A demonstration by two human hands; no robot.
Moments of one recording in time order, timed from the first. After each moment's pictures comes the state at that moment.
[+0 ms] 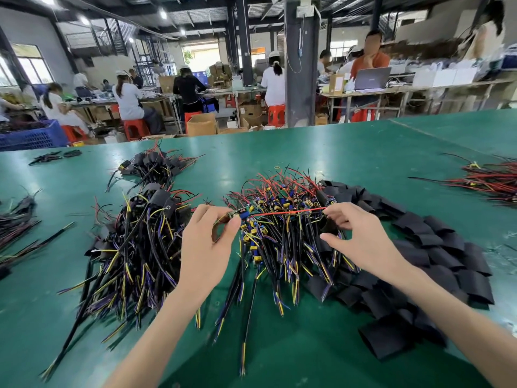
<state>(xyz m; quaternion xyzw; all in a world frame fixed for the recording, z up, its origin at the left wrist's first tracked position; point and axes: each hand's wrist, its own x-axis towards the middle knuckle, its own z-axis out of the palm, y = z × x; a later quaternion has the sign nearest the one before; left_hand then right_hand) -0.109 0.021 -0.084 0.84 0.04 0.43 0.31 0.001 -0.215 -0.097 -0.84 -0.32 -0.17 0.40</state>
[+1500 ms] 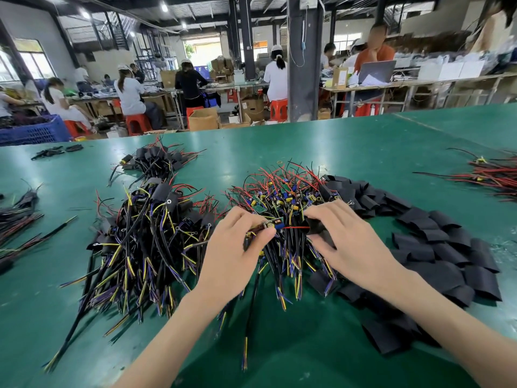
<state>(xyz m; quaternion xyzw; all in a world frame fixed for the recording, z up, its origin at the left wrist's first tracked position) -0.110 -0.005 -0.092 0.88 -0.05 0.38 0.29 -0.028 -0.197 -0.089 -0.80 -0.46 -0.32 0.23</state>
